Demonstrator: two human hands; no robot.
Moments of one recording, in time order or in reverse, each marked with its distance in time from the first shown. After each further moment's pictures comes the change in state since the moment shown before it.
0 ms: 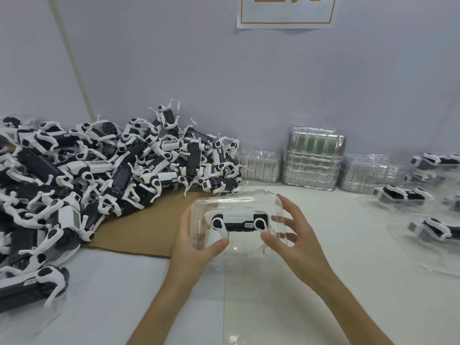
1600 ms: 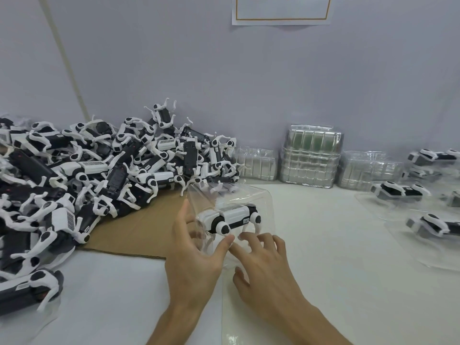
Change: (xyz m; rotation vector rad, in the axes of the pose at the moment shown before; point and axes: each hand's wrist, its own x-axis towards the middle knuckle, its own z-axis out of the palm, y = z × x) left_hand -0.016 -0.003 0.017 0.458 0.316 0.355; right_hand -0.034 -0.007 0.056 -1.039 -0.112 -0.280
